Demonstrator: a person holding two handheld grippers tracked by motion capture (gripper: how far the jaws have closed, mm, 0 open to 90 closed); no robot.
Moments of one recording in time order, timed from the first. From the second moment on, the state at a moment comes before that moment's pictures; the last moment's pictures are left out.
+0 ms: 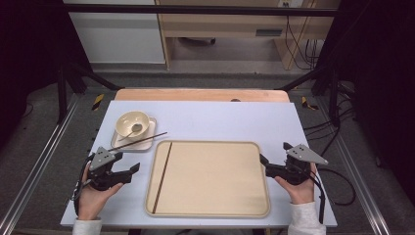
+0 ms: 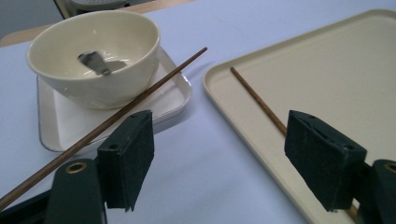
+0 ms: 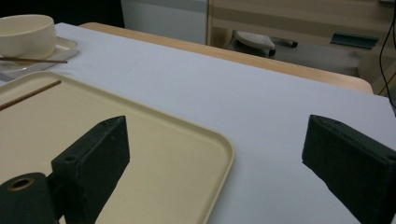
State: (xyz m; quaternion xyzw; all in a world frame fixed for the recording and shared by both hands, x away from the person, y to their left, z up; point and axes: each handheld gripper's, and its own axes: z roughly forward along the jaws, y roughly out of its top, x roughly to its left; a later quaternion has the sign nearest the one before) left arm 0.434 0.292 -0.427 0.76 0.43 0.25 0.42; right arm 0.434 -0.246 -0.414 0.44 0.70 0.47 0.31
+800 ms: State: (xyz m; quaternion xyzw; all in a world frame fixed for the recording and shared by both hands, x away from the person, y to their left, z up) left arm 0.487 0.328 -0.437 0.77 0.44 0.27 0.38; right arm 0.437 -0.243 -0.418 0.44 0.71 0.46 0.31
